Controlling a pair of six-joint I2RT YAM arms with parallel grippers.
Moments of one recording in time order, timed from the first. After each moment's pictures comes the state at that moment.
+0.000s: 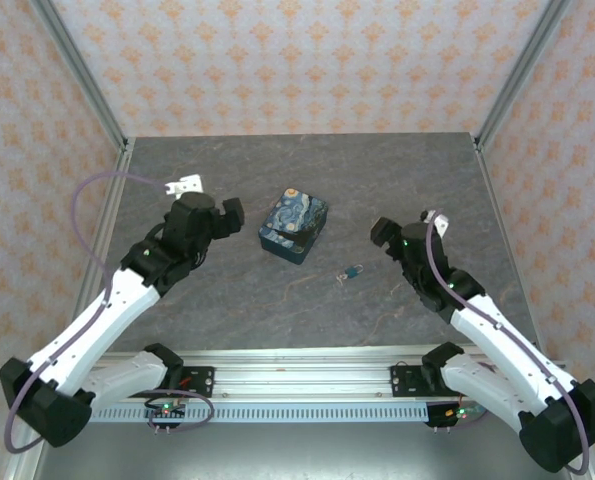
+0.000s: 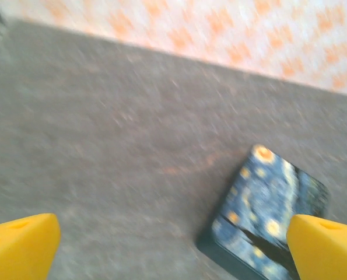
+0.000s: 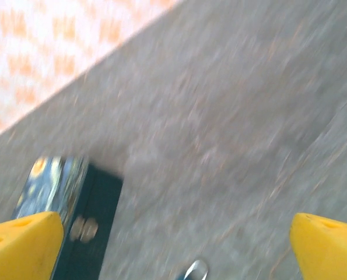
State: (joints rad) left arm -0.48 1.00 0.96 -0.52 -0.50 -0.50; right arm 0.47 0.85 0.66 -0.38 0.41 0.78
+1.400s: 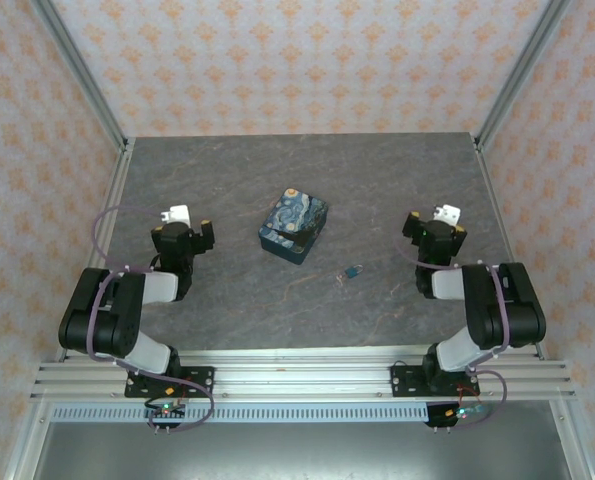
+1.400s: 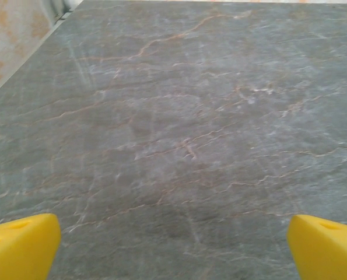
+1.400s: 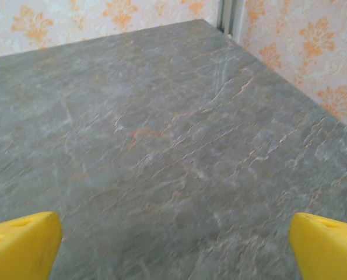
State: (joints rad) left arm -0.04 1.50 0.40 0.64 -0.28 -0.09; right arm 0.03 1.54 0.40 0.76 0.35 0.18
